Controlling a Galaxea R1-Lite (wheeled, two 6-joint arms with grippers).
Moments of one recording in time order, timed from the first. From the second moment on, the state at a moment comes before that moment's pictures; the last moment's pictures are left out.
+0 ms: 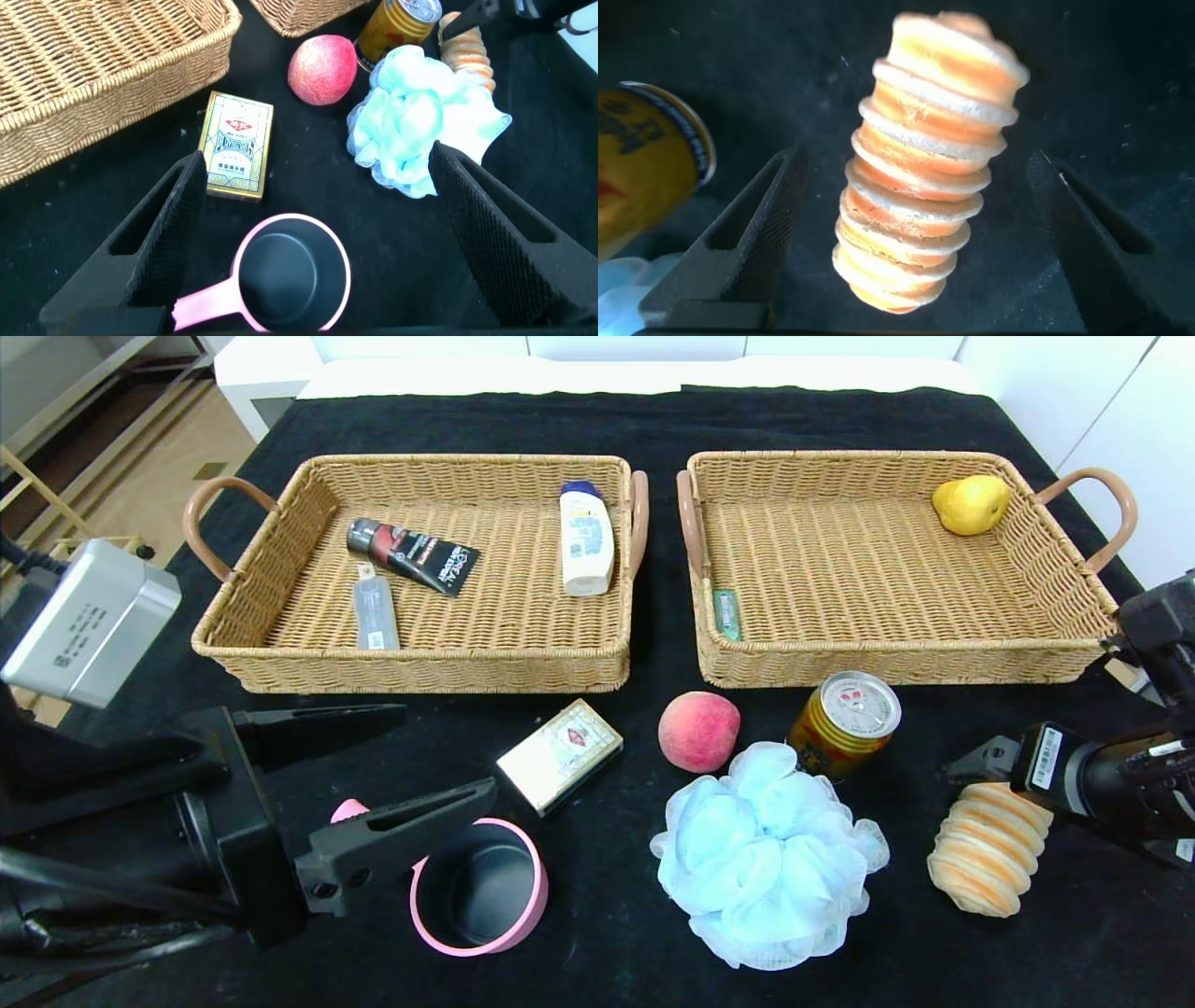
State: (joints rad) left arm -0.53 1.15 -0.68 -0.34 -0.25 0.02; right arm 0.29 1.50 -1.10 0.49 -0.21 0.77
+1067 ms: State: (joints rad) left arm -0.53 1.15 -0.67 -0.34 -0.25 0.06; right arm 0.30 1.54 -1.09 0.48 -0.14 0.79
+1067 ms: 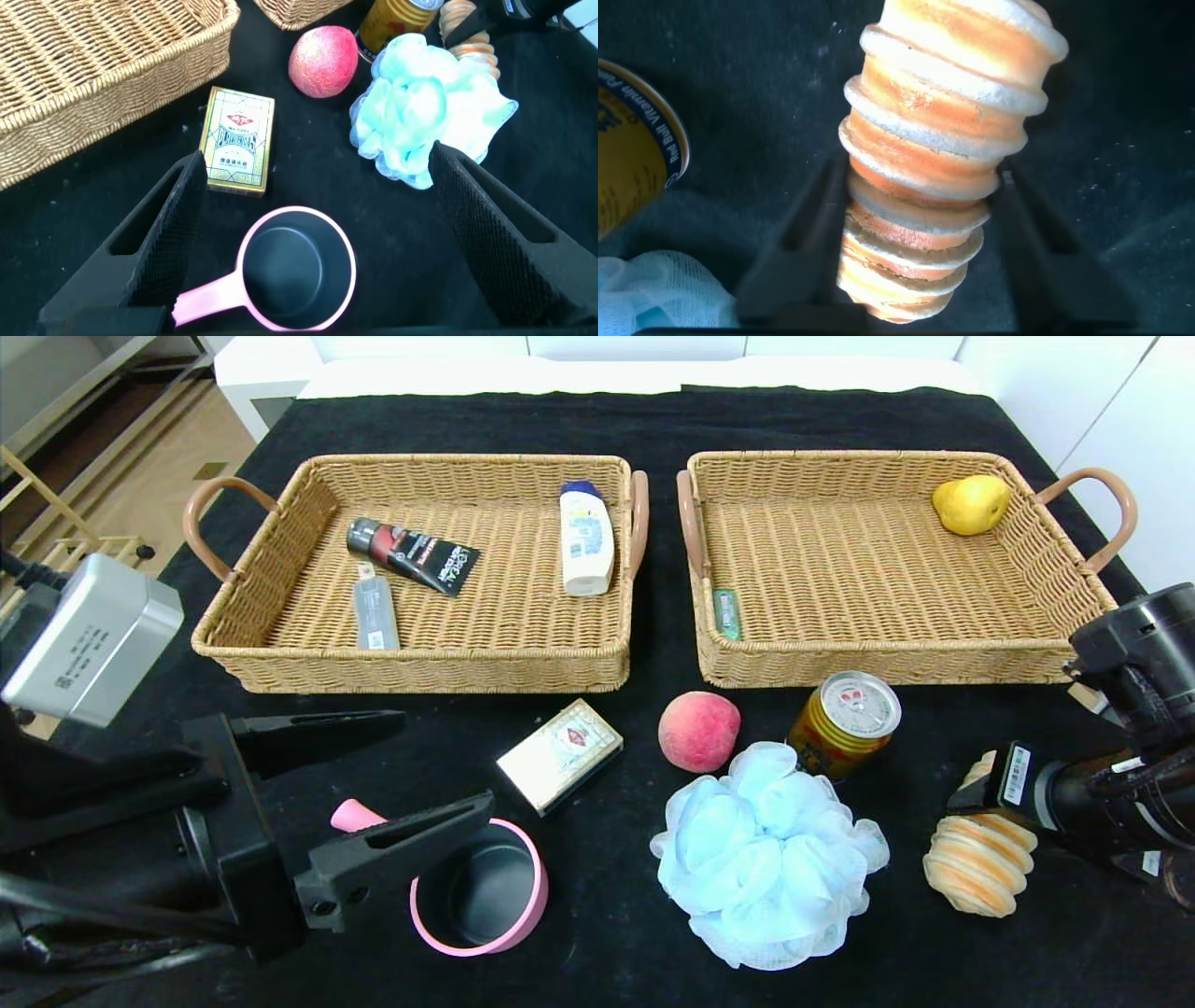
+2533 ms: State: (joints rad) left arm -0.52 1.16 -0.64 -0.38 -0.24 0.09; right arm 0.31 1.48 -1.05 0.44 -0.13 0.72
